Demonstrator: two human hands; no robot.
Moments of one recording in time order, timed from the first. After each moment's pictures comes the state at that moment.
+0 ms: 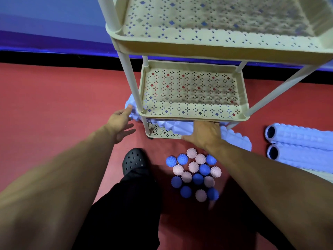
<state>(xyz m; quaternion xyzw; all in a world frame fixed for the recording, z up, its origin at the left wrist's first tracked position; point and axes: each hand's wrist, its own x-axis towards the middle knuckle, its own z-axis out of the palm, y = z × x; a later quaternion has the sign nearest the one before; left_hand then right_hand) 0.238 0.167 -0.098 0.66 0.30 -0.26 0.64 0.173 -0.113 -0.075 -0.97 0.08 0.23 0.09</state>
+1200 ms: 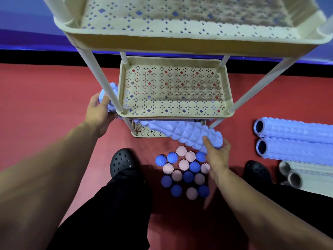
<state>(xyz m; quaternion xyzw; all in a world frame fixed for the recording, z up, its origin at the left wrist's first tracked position) 0.262 0.157 -0.098 0.64 0.25 -0.10 0.72 0.089 -0.164 -0.138 -0.61 0.47 -0.04 0.64</state>
